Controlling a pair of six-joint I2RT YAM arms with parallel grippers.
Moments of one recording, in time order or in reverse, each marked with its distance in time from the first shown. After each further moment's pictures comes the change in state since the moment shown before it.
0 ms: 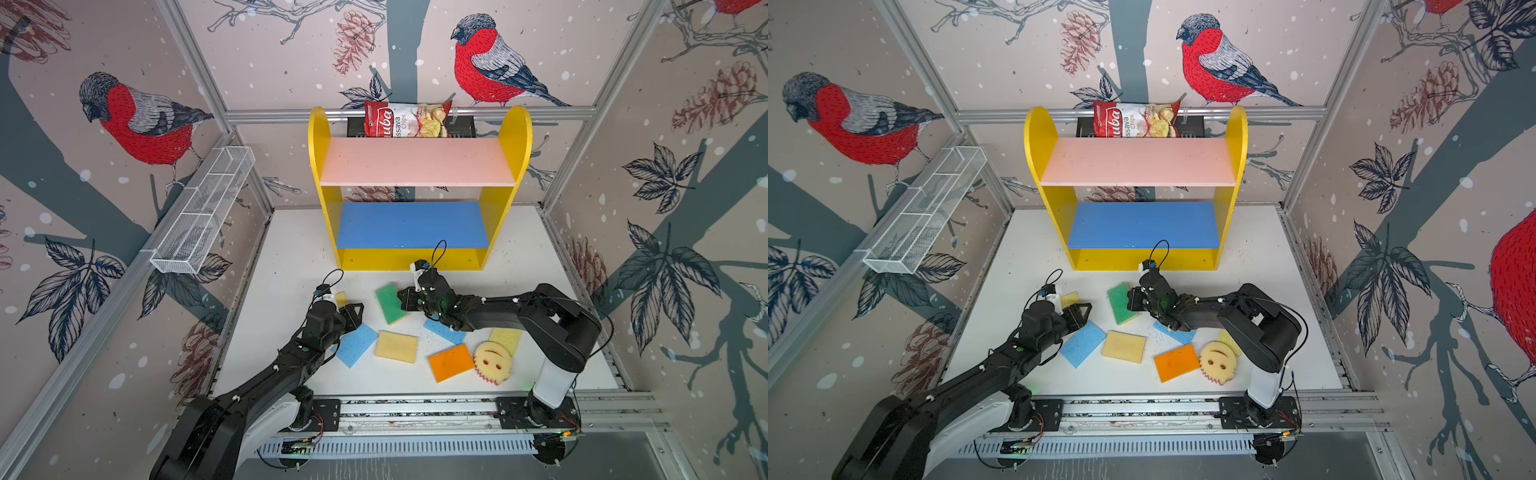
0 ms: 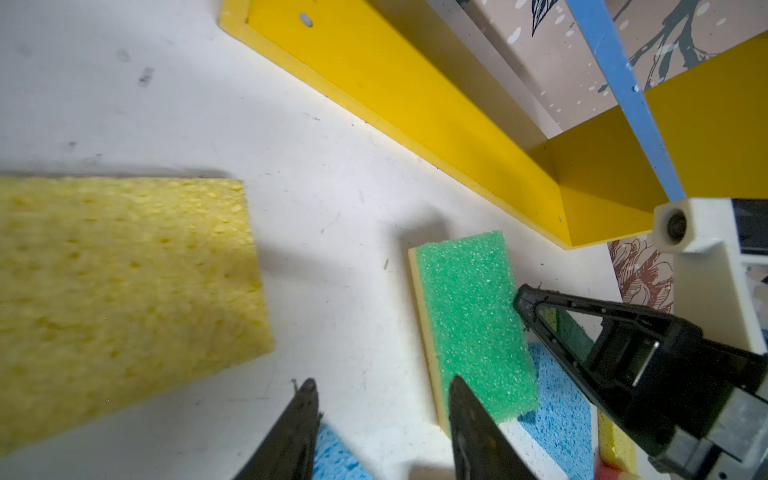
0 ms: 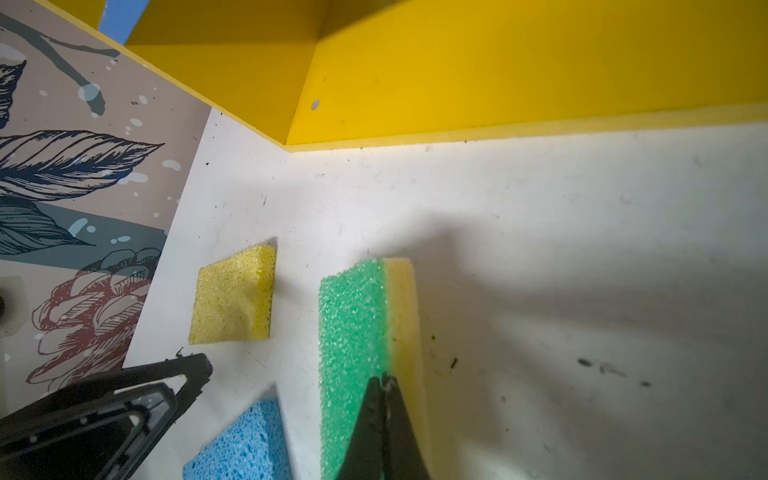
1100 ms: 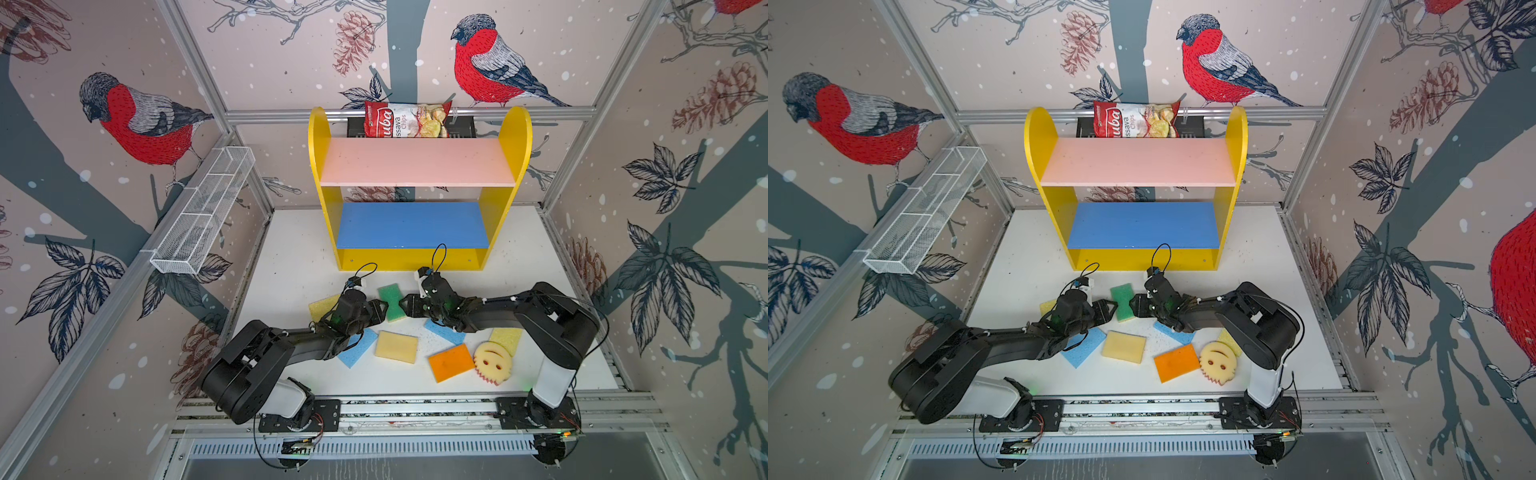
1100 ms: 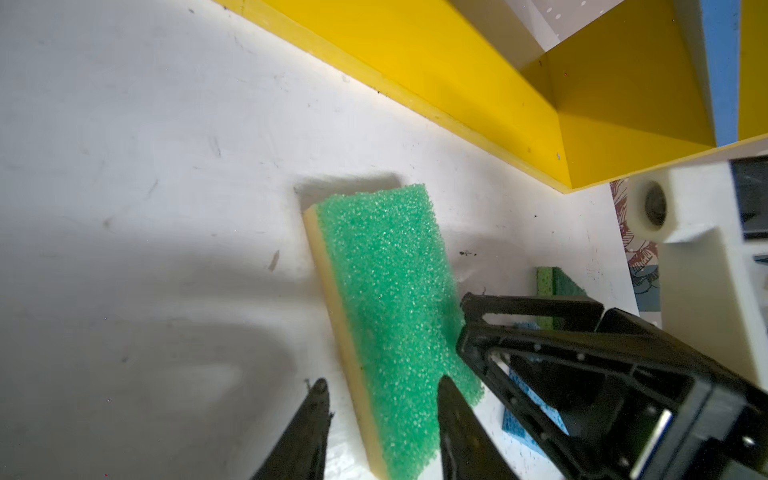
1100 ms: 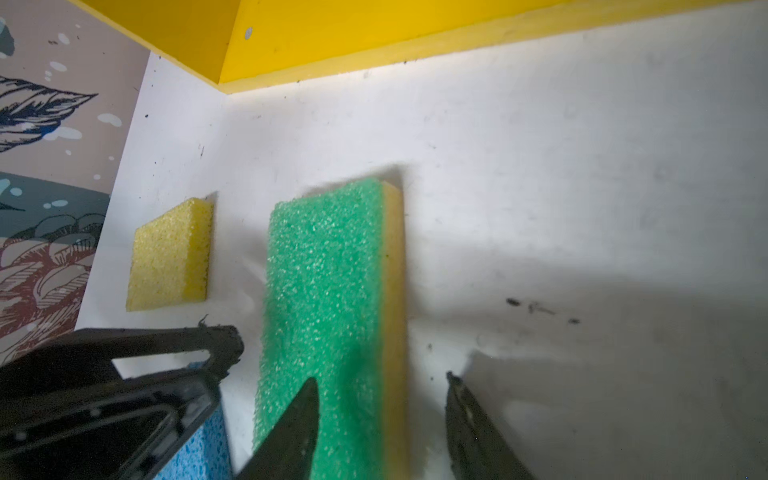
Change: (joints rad) left arm -0.138 0.444 0.151 0.216 0.031 -0.028; right arm -0.014 0.019 -0.055 -0.044 -0.053 -0.022
